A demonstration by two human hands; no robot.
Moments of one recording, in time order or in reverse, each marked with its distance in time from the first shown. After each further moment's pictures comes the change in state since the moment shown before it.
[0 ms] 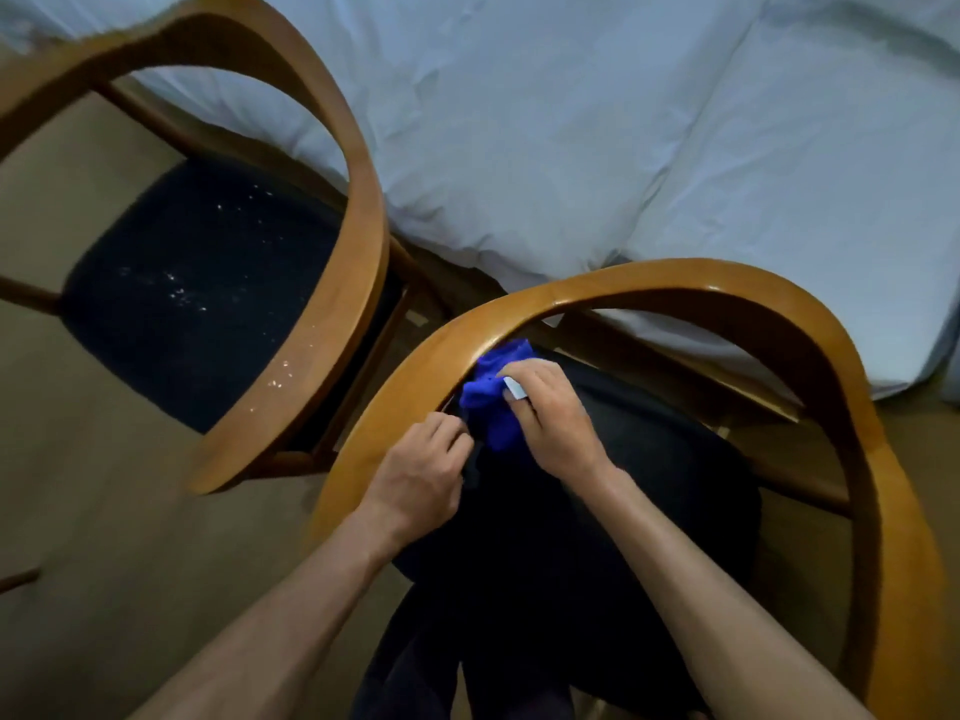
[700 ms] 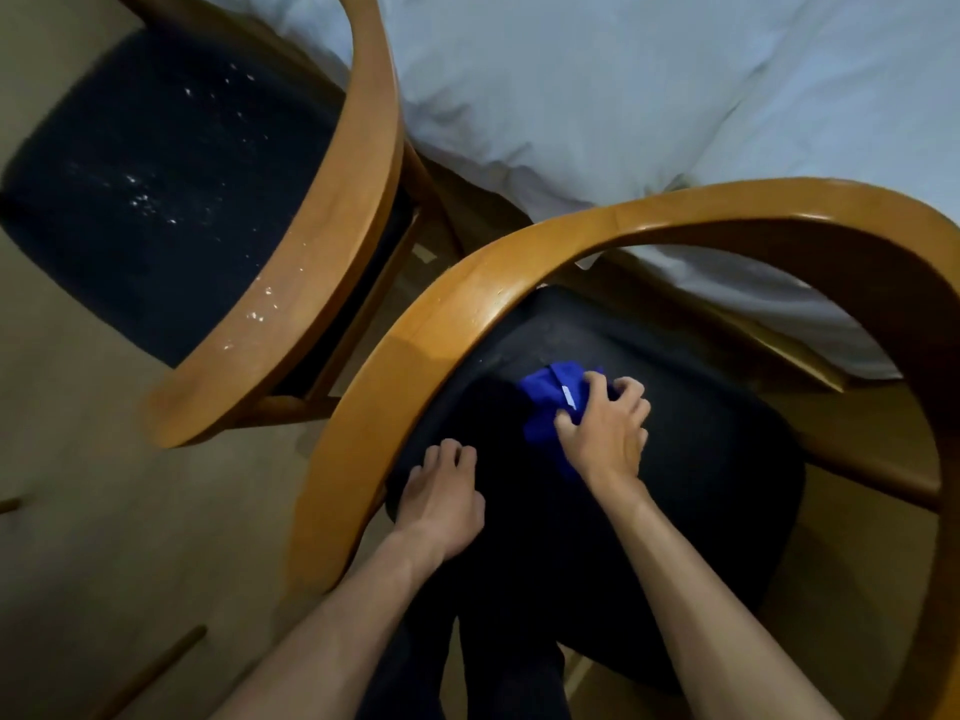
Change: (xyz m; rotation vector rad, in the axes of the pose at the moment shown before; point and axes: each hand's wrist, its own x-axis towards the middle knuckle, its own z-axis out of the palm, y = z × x) left_hand -0.029 0.006 0.103 -0.300 -0.489 -0.514; right_hand -0.047 0.067 0.070 -0.441 -0.122 0.793
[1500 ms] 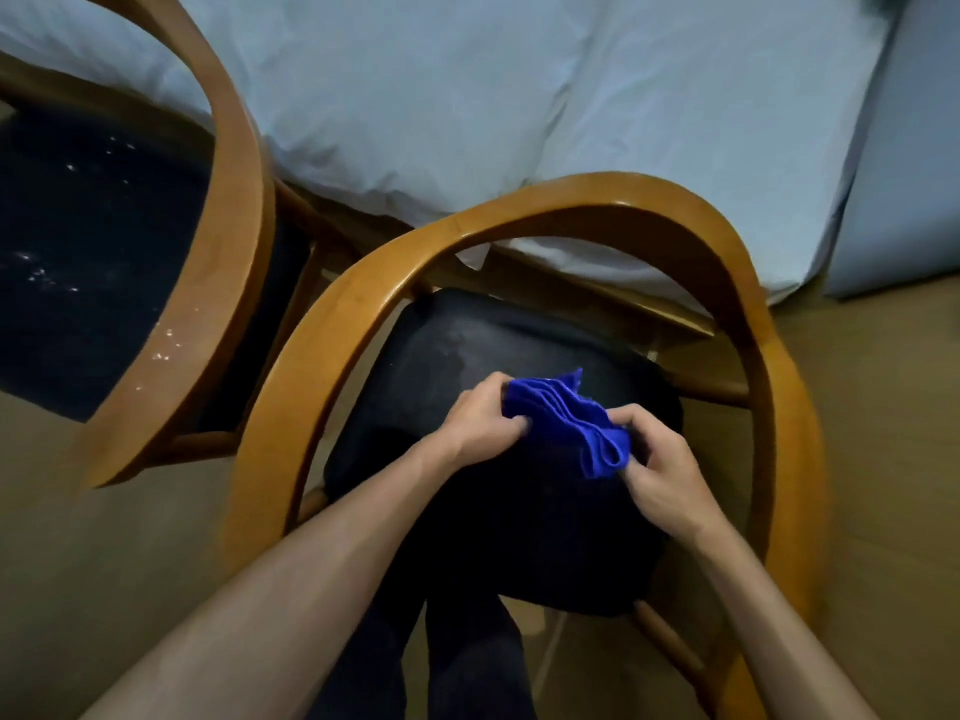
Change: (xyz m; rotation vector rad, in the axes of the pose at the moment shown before) left_hand 0.003 0.143 -0.057 -0.513 -0.153 0.138; right_hand -0.106 0.112 -0.147 0.725 -0.054 -0.278
